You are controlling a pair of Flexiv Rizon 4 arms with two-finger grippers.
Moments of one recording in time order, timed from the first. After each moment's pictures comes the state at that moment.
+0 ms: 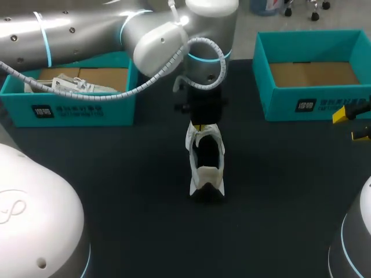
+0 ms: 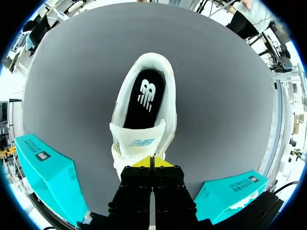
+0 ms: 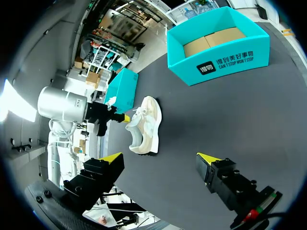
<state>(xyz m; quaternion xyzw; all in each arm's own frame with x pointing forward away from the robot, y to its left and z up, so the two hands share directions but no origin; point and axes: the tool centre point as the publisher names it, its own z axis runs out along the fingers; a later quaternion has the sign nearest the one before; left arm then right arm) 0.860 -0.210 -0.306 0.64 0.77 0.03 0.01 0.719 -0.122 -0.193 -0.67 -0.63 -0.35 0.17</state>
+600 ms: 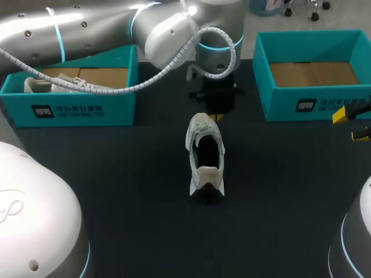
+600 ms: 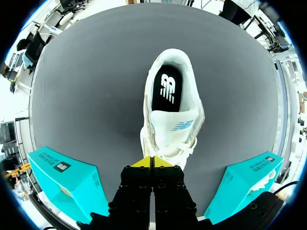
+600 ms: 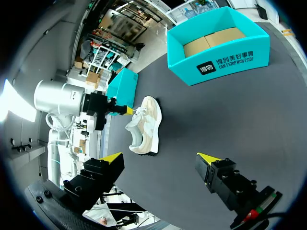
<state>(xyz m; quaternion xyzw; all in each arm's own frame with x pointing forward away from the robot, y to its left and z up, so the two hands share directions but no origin) 0.876 -0.261 -0.297 0.70 0.72 0.01 0.04 0.719 -0.122 -0.193 -0.67 -0.63 -0.35 0.17</state>
